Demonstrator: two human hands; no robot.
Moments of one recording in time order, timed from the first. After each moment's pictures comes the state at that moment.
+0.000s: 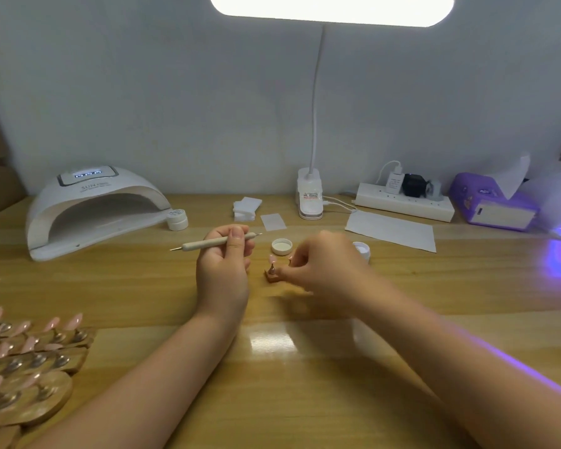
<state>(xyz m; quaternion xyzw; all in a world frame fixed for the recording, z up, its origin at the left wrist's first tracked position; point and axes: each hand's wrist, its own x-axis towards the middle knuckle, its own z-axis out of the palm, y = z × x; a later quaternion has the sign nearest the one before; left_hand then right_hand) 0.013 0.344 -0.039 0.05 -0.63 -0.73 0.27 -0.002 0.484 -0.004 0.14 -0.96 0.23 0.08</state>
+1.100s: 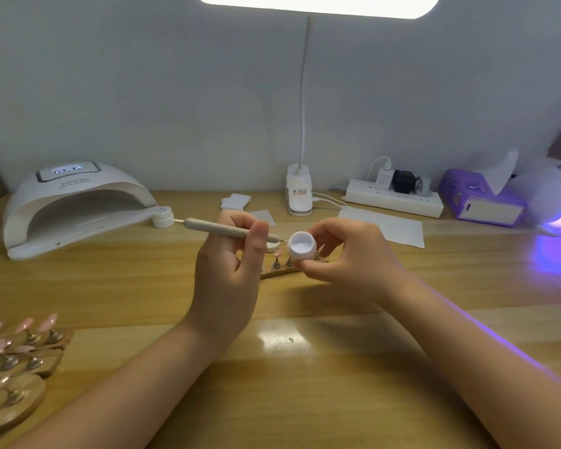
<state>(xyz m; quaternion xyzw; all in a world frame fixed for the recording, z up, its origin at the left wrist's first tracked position) 0.043 0.360 -0.016 -0.17 -0.72 -0.57 0.35 0.000 0.539 -0.008 0.22 -0.89 0.37 0.14</state>
